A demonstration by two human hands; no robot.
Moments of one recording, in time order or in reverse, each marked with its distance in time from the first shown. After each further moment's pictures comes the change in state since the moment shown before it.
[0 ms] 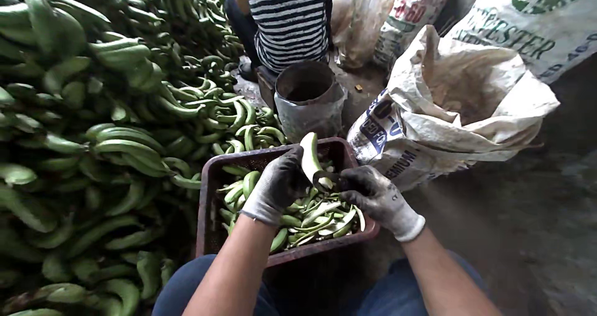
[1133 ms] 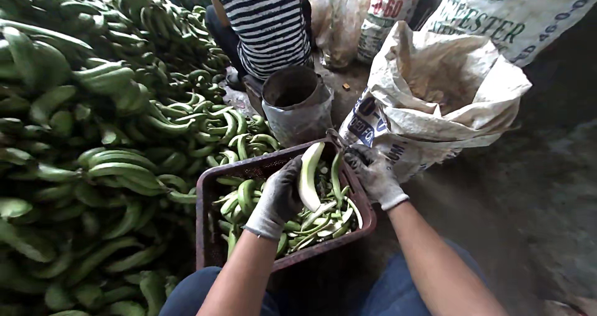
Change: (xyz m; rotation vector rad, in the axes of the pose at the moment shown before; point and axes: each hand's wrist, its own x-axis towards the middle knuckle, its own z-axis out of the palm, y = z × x) left_hand 0.001 -0.020 0.018 -0.044 0.045 0.003; right_hand 0.032 0.034 -0.006 -0.082 0.259 0.445
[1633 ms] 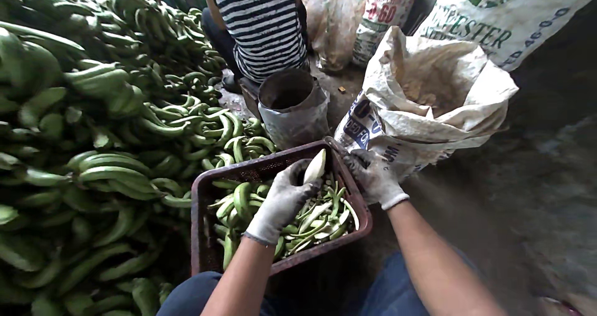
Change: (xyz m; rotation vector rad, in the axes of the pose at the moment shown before) left_hand -0.007 0.002 0.007 0.780 -0.072 0.204; right_hand 0.000 0.002 -0.015 -0.135 -0.037 -0.033
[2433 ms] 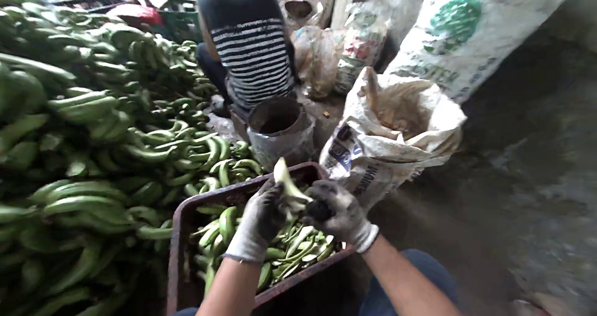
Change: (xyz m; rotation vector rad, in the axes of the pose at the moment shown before) left_hand 0.006 0.003 -0.009 -0.736 0.235 -0.164; right_hand -0.044 -0.038 0.027 0.088 0.126 -0.576
